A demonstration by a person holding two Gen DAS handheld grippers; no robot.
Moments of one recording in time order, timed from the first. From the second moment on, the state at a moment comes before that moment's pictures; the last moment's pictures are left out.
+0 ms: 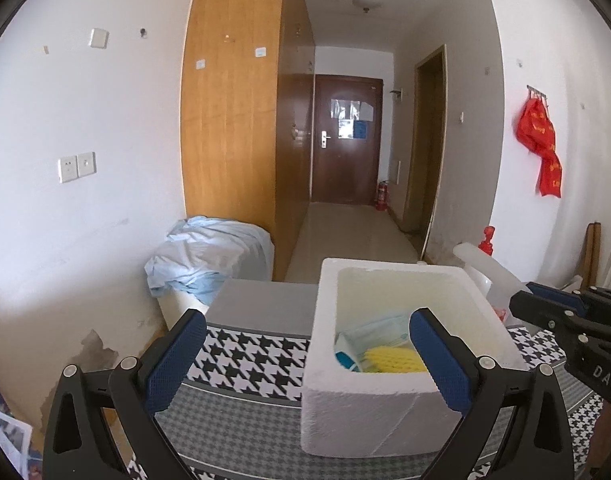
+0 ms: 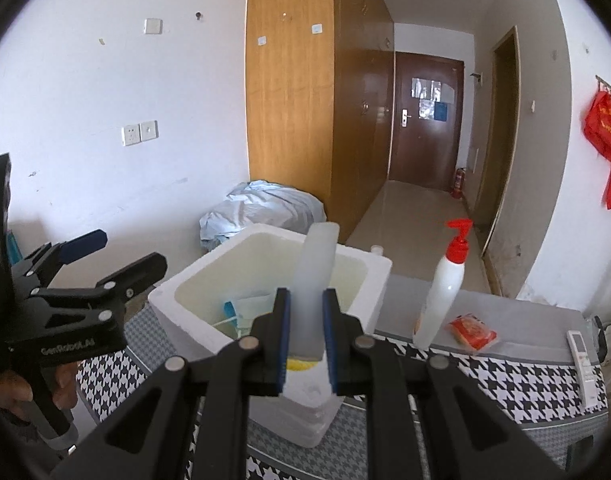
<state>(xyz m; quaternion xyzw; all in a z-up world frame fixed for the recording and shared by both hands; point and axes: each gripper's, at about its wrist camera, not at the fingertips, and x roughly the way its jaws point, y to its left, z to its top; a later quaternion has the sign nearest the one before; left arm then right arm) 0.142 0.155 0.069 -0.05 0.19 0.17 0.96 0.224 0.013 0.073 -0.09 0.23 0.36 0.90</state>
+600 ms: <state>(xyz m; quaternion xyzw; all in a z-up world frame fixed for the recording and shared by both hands) 0.126 0.174 0.064 -0.06 0.19 0.20 0.96 0.240 0.037 0.067 -0.11 0.25 0.37 0.89</state>
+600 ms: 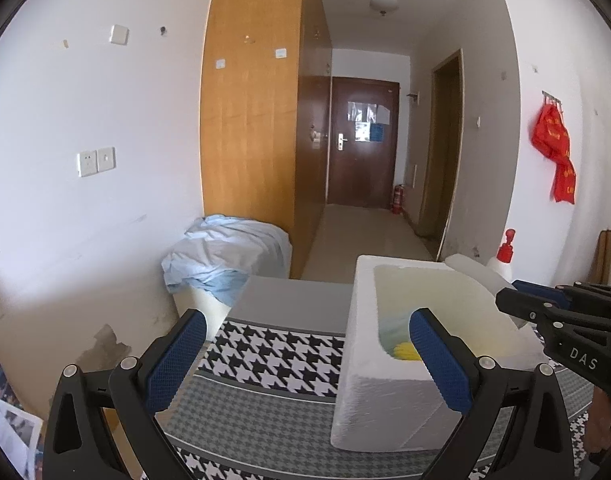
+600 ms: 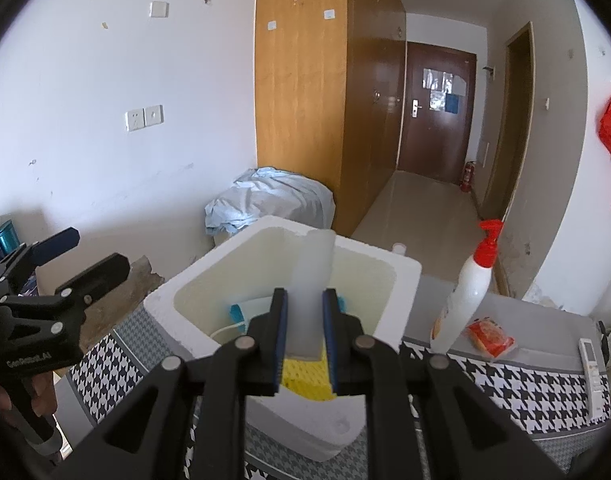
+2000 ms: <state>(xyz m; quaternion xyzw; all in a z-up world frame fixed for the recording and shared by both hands) 0.104 0.146 0.083 -0.04 0.17 0.18 0.97 0.208 -0.016 0.084 -0.06 0.19 0.35 0.91</state>
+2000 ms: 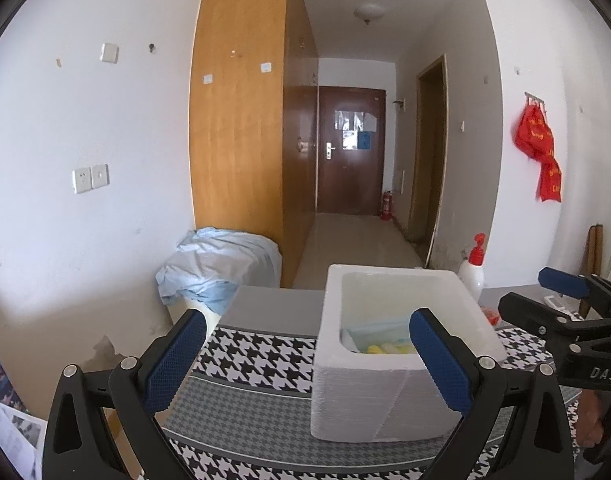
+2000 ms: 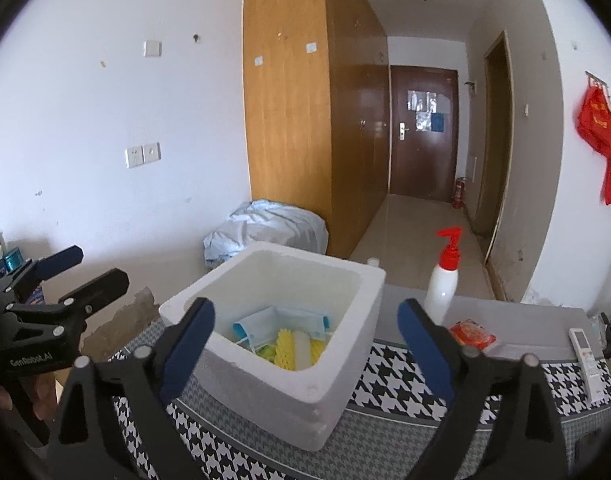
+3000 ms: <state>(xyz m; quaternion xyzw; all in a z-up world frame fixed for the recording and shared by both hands) 0.073 0.082 0.103 -0.02 0.14 0.14 0.98 0.161 -0.081 0.093 -0.05 0.14 0.32 0.94</state>
